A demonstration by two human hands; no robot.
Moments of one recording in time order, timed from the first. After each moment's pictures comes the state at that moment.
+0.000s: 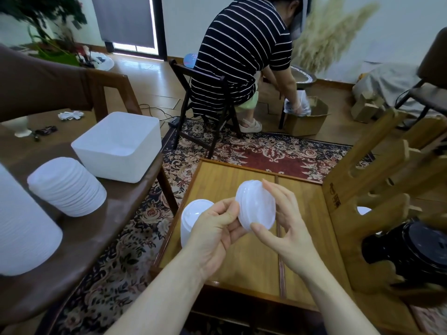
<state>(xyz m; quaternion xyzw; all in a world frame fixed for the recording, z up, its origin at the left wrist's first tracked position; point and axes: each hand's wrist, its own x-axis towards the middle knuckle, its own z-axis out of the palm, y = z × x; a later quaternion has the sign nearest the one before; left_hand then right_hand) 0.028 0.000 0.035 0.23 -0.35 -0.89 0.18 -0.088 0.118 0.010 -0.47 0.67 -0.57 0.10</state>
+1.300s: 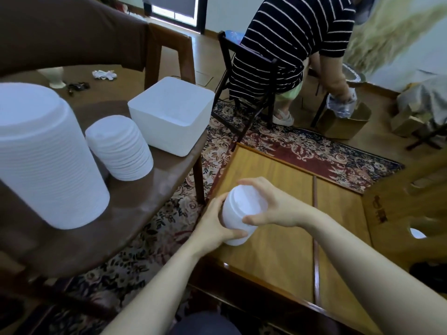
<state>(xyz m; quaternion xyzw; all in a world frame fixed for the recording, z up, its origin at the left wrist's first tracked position) 0.070 -0.088 -0.111 0.29 -0.67 -0.65 0.20 -0.093 -0.007 0.004 -0.57 0.74 -0.15 0.32</state>
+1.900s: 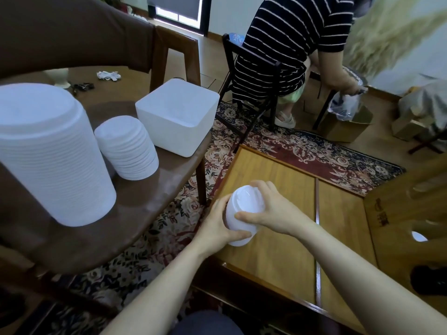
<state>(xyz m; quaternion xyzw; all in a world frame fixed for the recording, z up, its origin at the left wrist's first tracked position) 0.067 -0.088 -0.114 0.27 -0.67 -0.66 0.20 -0.064 -0.006 0.003 -0.49 0.82 -0.15 0.26</state>
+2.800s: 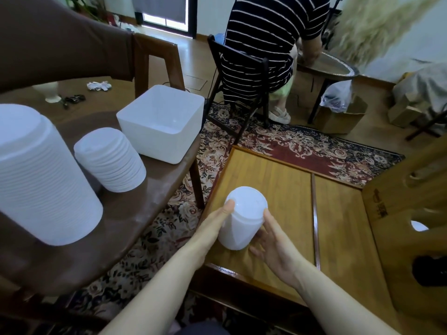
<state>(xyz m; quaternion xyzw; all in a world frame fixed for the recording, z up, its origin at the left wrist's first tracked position) 0.055 -0.089 -0.074 0.34 -0.52 -0.77 0.10 -0.049 0.041 -0.063 -0.11 0.62 -0.56 0.54</state>
